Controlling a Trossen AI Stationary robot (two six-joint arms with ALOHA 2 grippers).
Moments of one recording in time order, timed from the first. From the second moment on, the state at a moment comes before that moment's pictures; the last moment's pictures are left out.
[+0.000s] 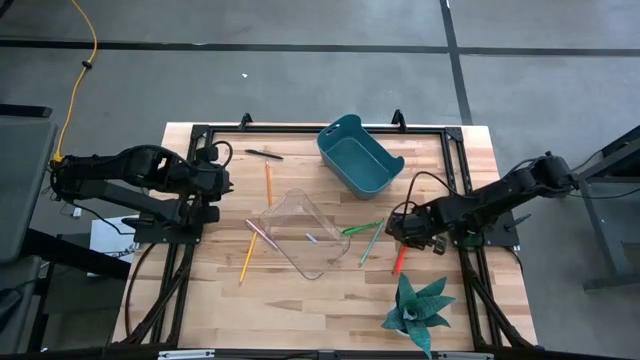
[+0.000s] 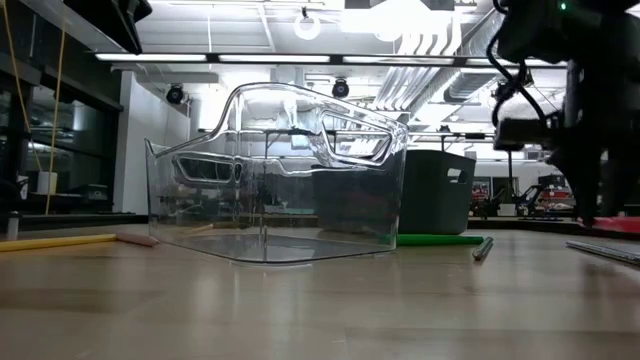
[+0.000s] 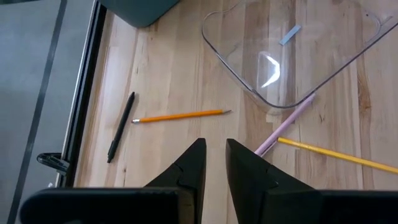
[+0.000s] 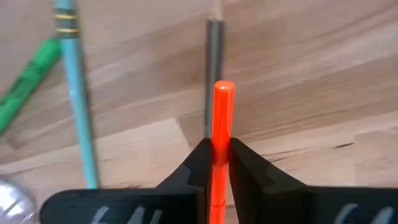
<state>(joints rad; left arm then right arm) 0.05 0.88 1.11 -1.26 -0.31 0.01 0.24 1.27 0.61 -0.68 -0.06 2.15</state>
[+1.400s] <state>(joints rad) 0.05 0.87 1.11 -1.25 -0.30 -0.01 -0.23 1.27 1.00 -0.55 0.31 1.29</state>
